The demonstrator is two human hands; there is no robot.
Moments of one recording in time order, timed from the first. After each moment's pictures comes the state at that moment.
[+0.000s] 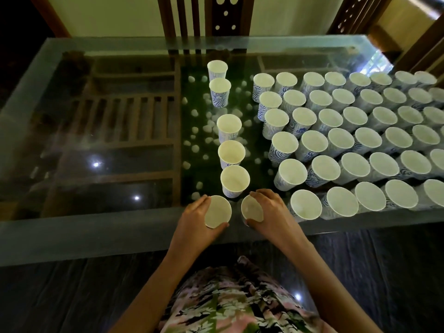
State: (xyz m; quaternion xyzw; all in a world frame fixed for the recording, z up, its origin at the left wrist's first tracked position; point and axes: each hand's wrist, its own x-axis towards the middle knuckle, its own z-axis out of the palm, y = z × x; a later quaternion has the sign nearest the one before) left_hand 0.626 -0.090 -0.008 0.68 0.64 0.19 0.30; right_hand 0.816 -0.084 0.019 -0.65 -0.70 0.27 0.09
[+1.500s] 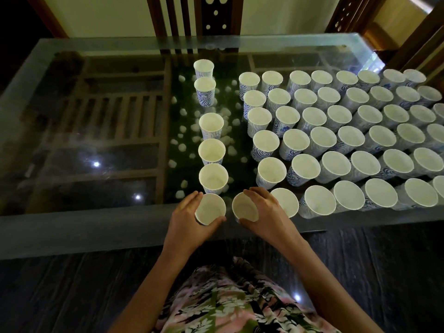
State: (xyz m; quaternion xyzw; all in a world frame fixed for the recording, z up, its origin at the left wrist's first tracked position) left_hand 0.674 -0.100 0.000 0.64 0.67 0.25 0.28; right_hand 0.866 -0.090 0.014 -0.63 -0.72 0.27 0.13
